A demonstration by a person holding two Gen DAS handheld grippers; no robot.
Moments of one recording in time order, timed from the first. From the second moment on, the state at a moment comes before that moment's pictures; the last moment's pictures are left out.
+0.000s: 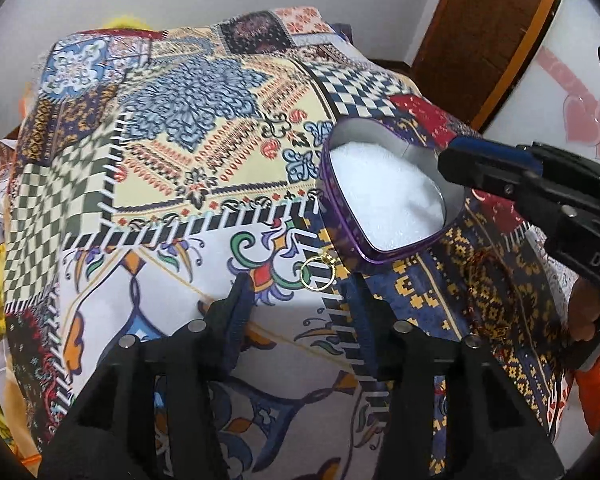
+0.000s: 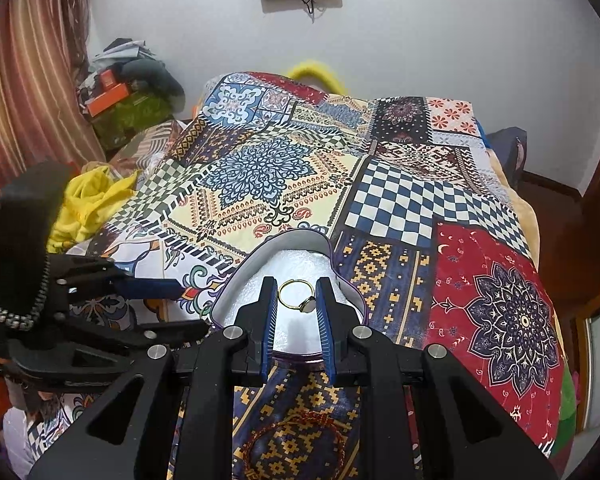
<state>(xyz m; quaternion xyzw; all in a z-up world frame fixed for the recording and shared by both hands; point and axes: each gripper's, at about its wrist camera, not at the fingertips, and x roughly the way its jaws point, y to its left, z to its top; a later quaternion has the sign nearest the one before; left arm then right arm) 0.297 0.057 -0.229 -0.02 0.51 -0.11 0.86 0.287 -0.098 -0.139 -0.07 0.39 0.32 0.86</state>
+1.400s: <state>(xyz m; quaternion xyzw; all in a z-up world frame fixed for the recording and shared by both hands) 0.309 0.018 -0.193 -0.01 0.46 -0.15 0.87 0.285 -0.126 -0.129 -0.06 0.41 0.28 0.87</state>
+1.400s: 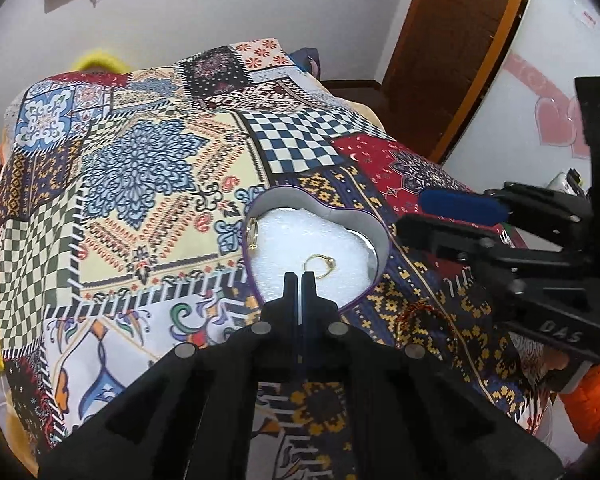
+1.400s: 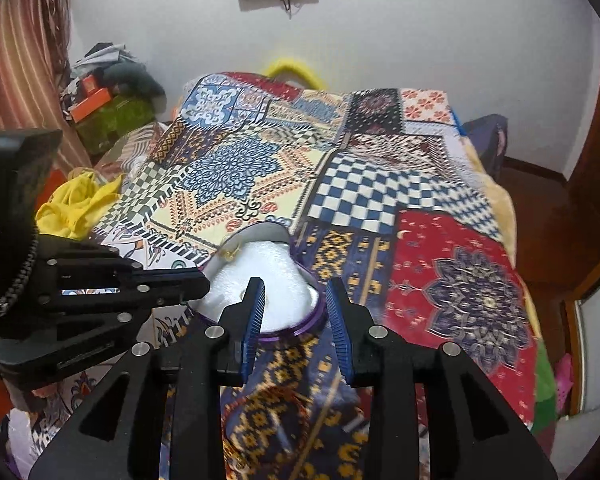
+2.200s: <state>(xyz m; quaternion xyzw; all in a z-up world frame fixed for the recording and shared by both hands) 0.230 0.026 -0.160 0.02 0.43 -0.09 0.90 0.217 -0.157 -0.123 -0.06 0.41 0.27 0.87</state>
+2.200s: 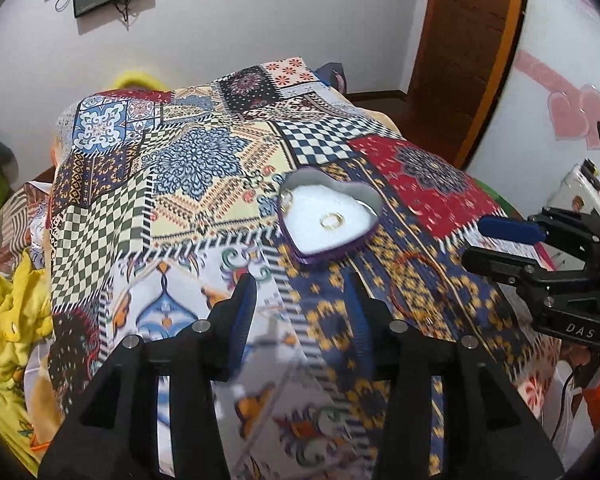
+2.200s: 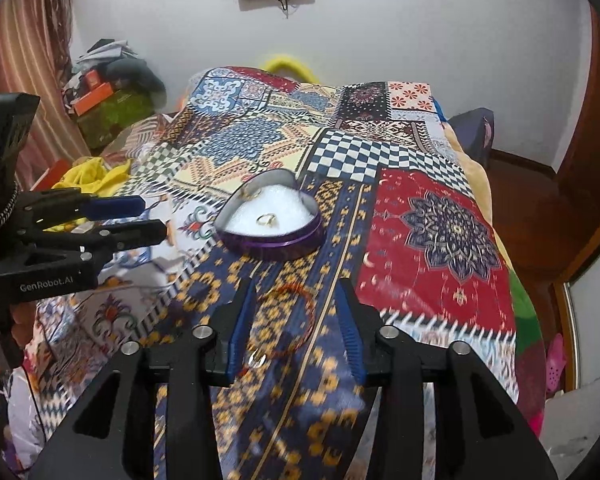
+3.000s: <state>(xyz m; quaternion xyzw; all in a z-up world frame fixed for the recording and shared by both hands) 0.118 0.015 -0.180 0.00 0.45 -0.08 0.89 0.120 -0.120 -0.168 -0.08 0.46 0.31 0.83</state>
